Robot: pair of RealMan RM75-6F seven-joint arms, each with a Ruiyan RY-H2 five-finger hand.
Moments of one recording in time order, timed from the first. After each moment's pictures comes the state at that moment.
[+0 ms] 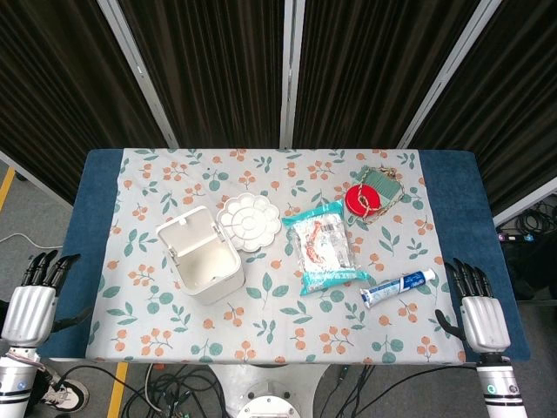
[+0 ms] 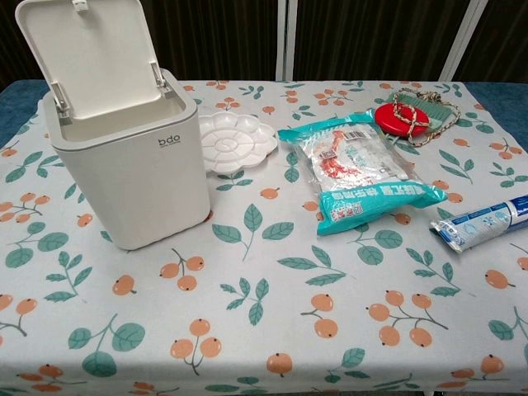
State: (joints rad) left arm -0.08 -1.26 -0.03 -1.47 1.57 1.57 -0.04; right arm 0.08 -1.35 0.03 -1.43 -1.52 1.47 0.02
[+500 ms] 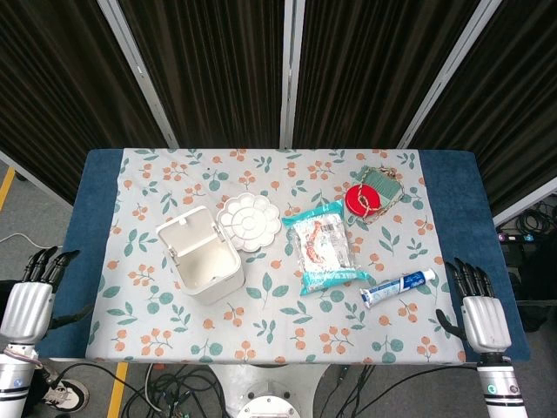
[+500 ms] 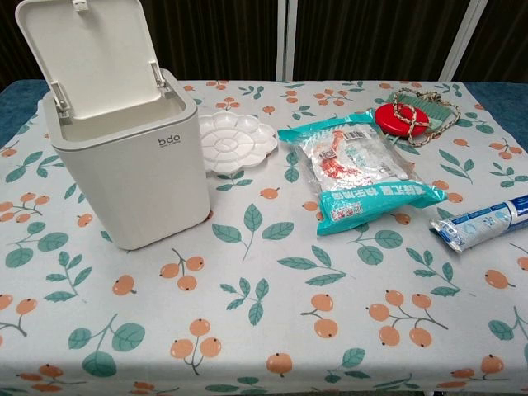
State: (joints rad) left arm -0.09 -1.24 -0.04 -1.49 1.57 1.57 -0.13; right arm 0.08 -1.35 0.03 -1.43 -1.52 1.47 0.01
